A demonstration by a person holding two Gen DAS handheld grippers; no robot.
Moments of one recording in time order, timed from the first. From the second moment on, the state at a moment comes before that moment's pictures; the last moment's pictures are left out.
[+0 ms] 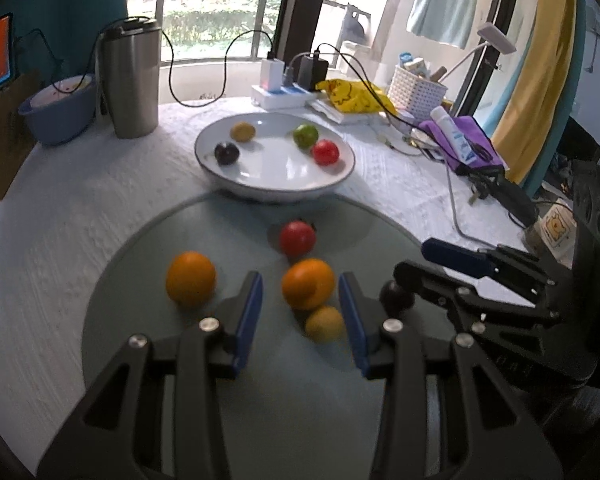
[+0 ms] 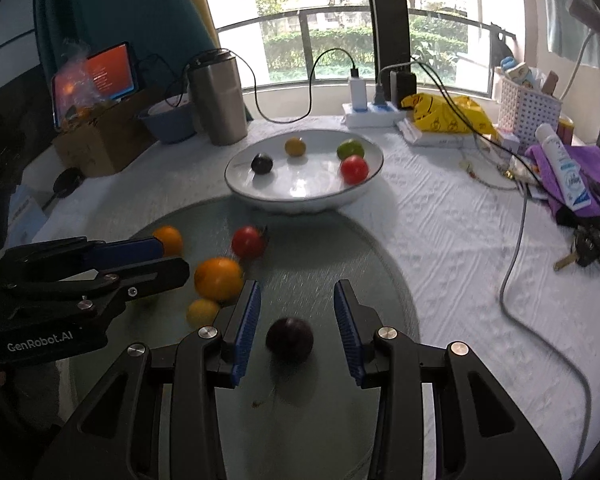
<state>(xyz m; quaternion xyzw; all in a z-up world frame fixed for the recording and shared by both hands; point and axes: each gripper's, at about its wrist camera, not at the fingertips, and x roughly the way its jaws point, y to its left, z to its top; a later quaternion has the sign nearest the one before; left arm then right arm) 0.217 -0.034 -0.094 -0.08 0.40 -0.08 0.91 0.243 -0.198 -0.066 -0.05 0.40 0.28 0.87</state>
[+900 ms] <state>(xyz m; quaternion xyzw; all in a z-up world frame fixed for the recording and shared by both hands) 0.216 -0.055 -0.122 -0.07 0.44 -0.06 0.89 0.238 -0.201 -0.090 -0.05 0.42 0.30 0.86</state>
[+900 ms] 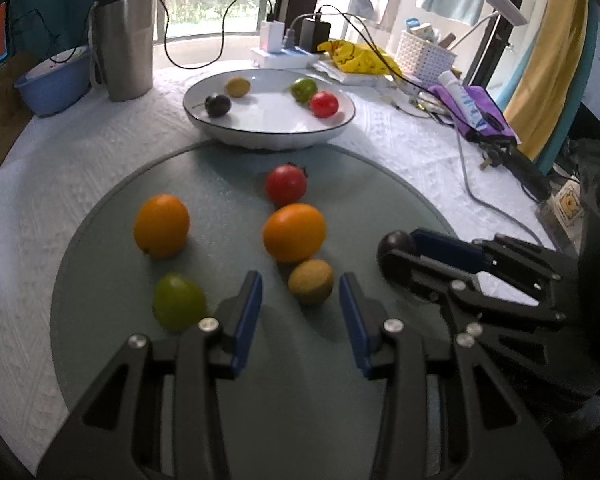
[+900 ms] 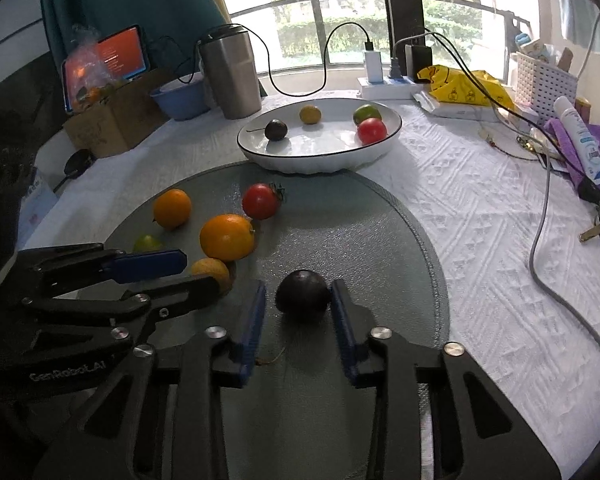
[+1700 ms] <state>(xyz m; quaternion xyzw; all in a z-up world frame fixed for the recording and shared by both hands) 0.227 -0.071 -0.110 -0.03 0.44 -0.10 0.89 0.253 -0.216 -0.074 -0.03 0.40 0.30 0.87</state>
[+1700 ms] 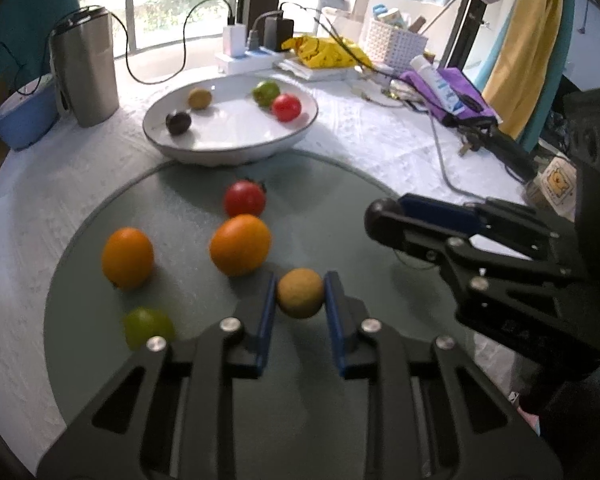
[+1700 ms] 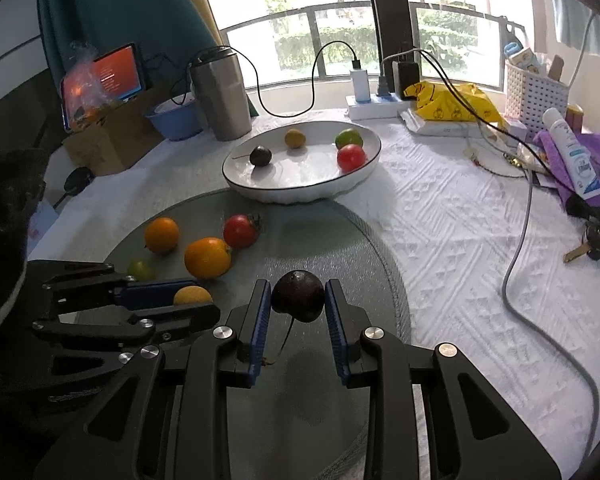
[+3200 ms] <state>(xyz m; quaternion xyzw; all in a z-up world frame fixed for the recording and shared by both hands) 0.328 0.000 -0.080 -0.05 0.39 -0.07 0.92 0.354 -0.176 -0.058 -0.04 0.38 0.31 0.87</state>
